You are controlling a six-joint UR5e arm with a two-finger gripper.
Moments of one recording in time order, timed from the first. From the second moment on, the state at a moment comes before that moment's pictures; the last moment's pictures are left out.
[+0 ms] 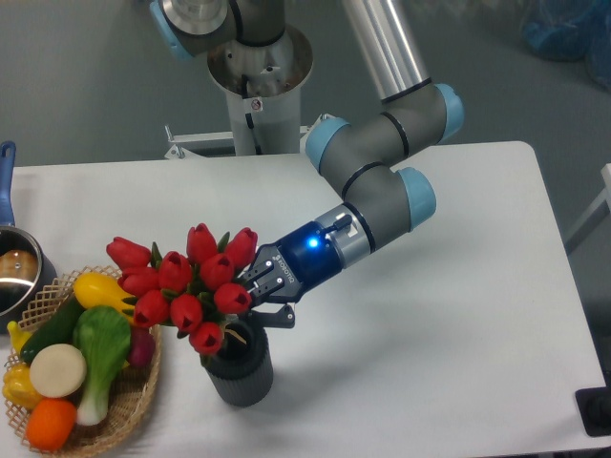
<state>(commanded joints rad) 2.53 -2.06 -1.74 -0.83 0.04 1.43</state>
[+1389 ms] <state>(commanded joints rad) 2.56 -2.14 -1.75 -0.83 0.04 1.51</state>
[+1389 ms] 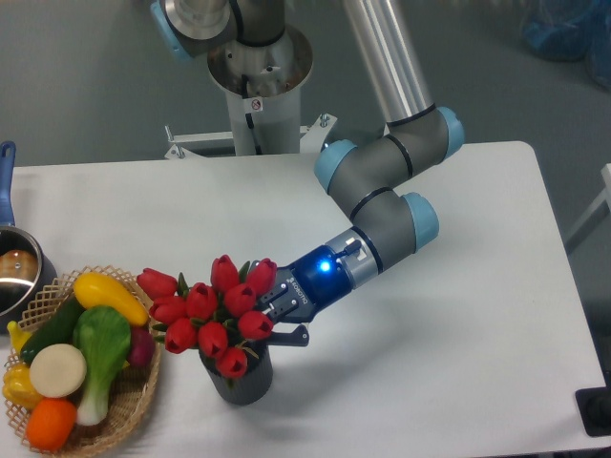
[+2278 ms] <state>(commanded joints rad) 2.57 -2.15 -1.75 -0.83 0.04 1.54</state>
